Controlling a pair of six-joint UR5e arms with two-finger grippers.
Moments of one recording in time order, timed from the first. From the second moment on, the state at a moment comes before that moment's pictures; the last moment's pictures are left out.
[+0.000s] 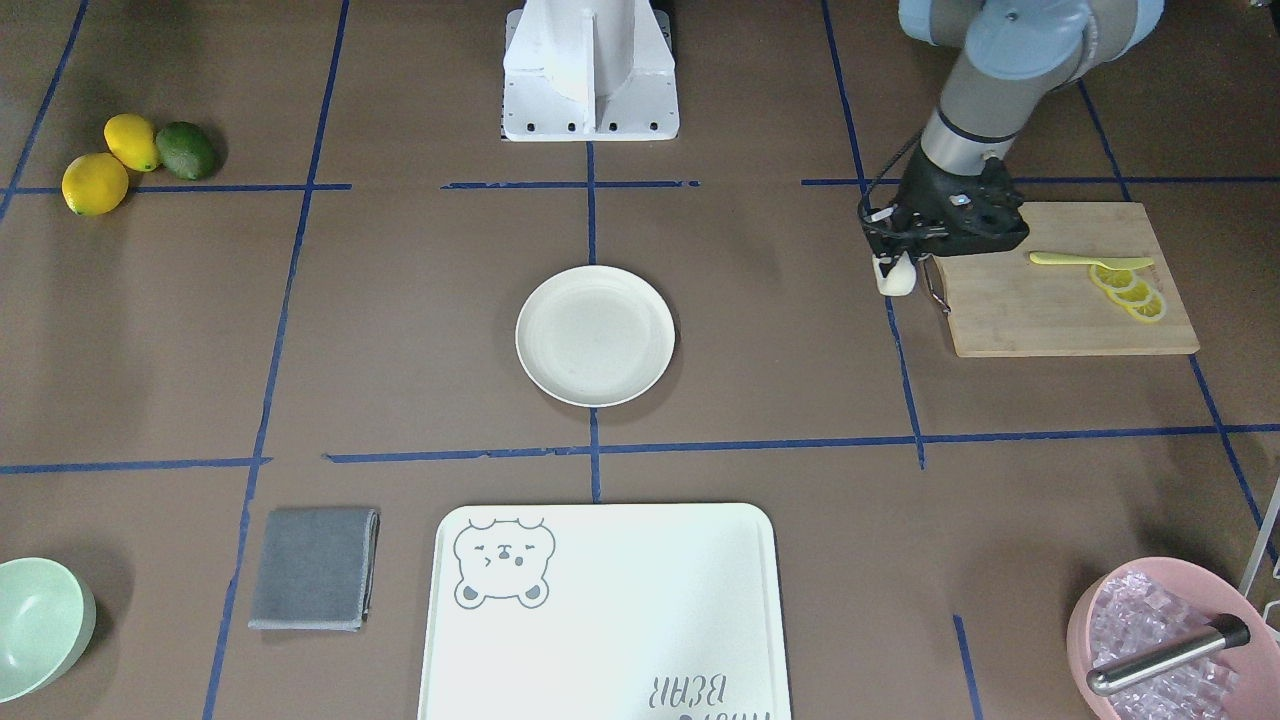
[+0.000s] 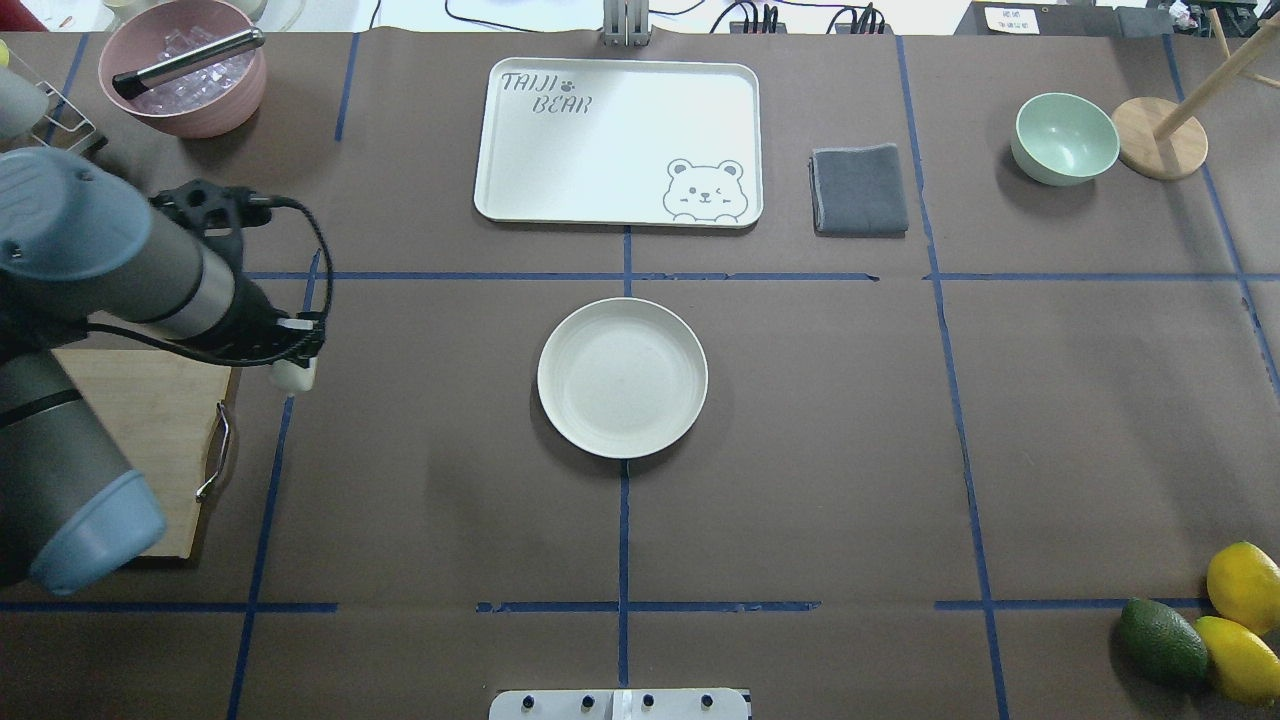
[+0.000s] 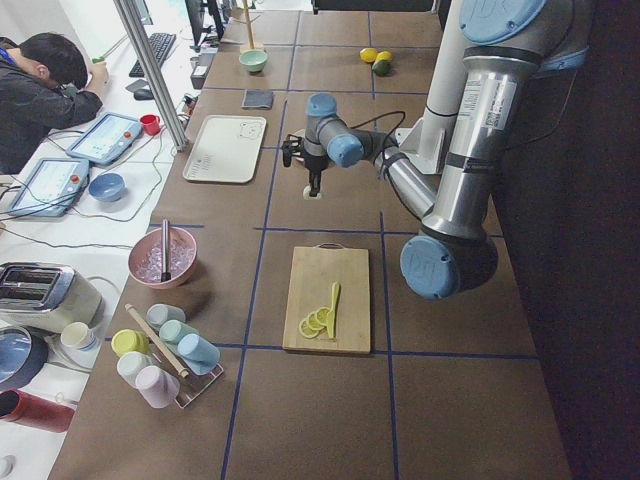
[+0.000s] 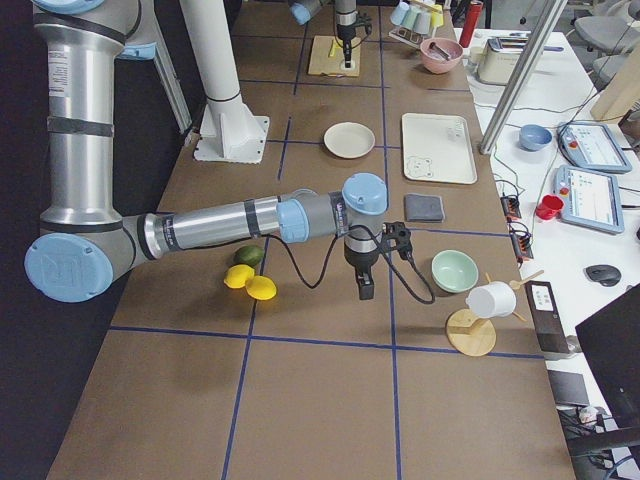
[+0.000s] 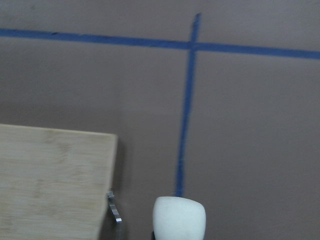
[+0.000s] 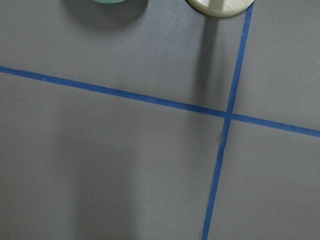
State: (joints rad) left arm -0.71 -1.88 -2.02 -1.50 -1.96 -1.13; right arm 1.44 -1.65 1.82 -1.56 2.29 0.03
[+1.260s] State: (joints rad) left arm -0.47 -2.46 -1.48 -1.58 -1.80 -1.44; right arm 1.59 -1.66 1.71 -1.56 2.41 -0.14
